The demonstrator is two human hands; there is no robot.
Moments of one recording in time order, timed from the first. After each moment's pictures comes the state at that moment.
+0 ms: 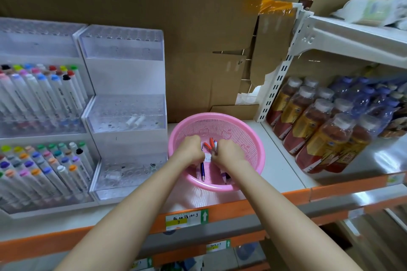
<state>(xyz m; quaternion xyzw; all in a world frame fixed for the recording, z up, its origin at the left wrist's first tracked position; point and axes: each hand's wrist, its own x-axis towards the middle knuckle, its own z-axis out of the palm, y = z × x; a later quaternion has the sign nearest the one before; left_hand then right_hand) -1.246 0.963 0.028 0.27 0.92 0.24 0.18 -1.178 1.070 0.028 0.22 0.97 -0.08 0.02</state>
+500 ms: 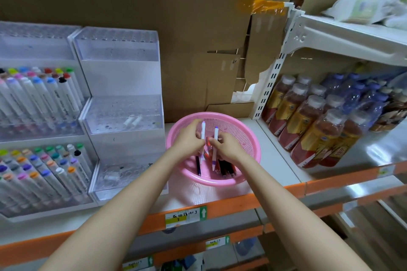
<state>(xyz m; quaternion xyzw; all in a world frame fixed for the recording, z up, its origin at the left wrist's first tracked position) -1.244 0.958 0.046 0.28 0.82 0.47 0.18 -1.174 1.082 0.034 0.23 0.90 -0.38 -0.02</state>
